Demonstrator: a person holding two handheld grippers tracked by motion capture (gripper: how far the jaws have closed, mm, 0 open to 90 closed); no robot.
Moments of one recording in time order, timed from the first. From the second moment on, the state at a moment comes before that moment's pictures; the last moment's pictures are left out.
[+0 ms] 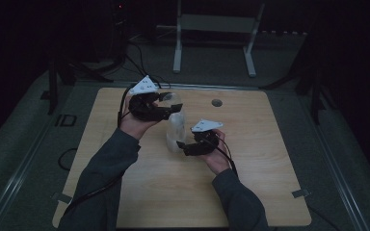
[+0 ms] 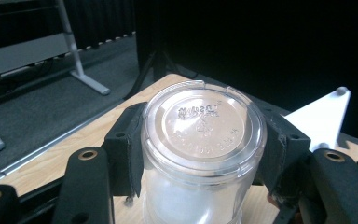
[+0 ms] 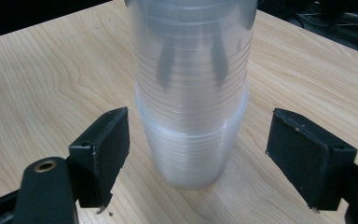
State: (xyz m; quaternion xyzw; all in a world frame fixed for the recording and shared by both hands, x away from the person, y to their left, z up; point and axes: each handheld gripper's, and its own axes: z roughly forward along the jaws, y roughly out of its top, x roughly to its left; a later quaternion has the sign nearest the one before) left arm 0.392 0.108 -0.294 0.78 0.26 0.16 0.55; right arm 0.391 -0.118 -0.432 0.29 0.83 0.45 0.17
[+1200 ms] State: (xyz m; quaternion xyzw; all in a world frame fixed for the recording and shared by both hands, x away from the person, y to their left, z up) left arm 0.356 0.151 -0.298 0.76 0.25 0.17 0.58; right arm 0.369 -0.138 -0.430 0.28 0.84 0.44 0.18
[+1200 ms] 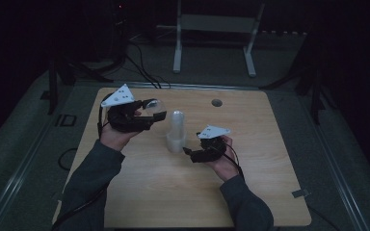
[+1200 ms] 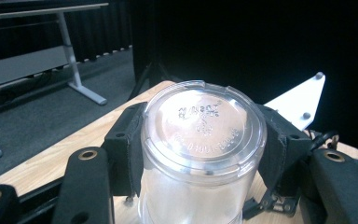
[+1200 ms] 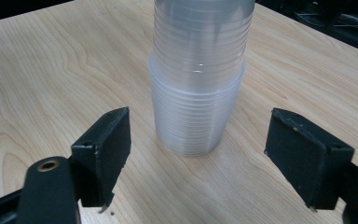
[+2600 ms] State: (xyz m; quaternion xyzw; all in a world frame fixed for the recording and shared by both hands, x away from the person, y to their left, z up) left arm 0.336 0.185 -0.372 0.74 0.29 0.14 0.59; right arm 0.355 -0.127 -0.420 0.25 0.83 0.45 0.20
